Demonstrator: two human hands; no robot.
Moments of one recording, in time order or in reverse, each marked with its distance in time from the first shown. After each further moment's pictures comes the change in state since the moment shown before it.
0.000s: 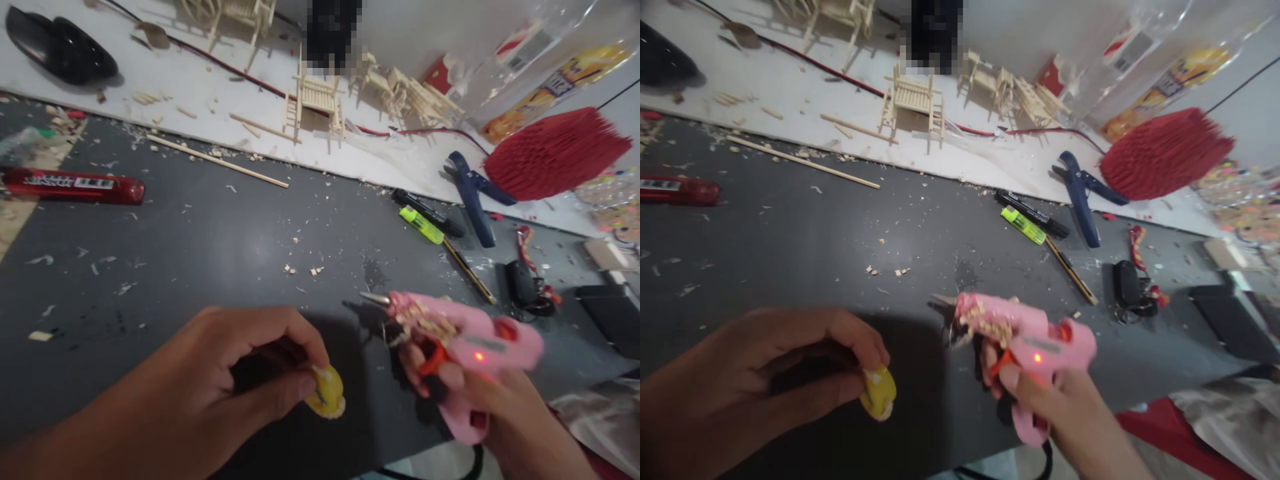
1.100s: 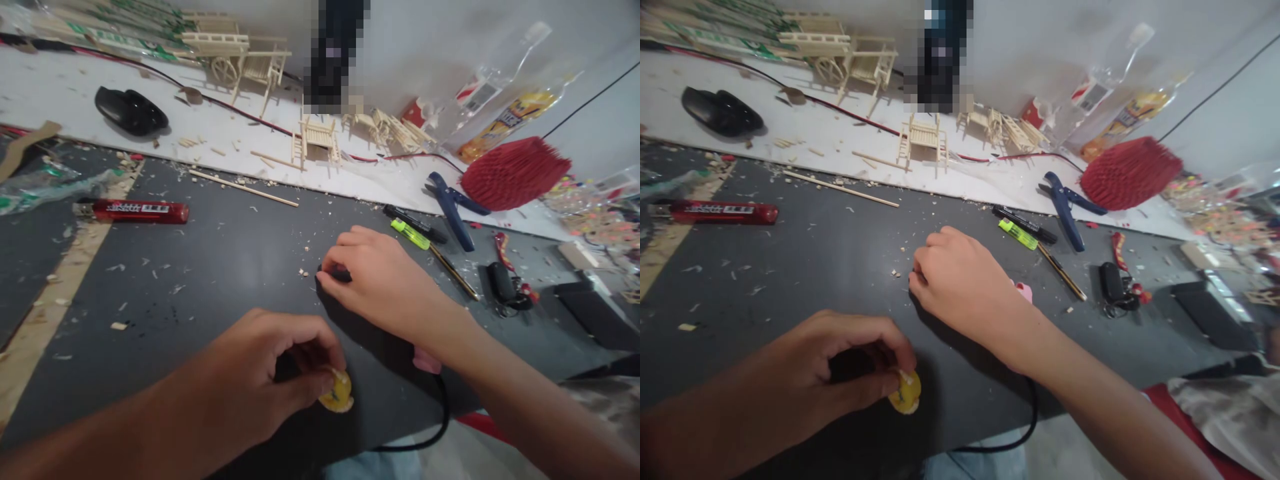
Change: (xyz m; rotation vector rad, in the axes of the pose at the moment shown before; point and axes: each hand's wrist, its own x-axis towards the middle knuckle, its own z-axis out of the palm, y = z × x) left_hand -0.004 0.004 -0.001 0.208 -0.087 0.133; right_hand 0.087 -0.104 0.070 -1.313 -0.021 -0.661
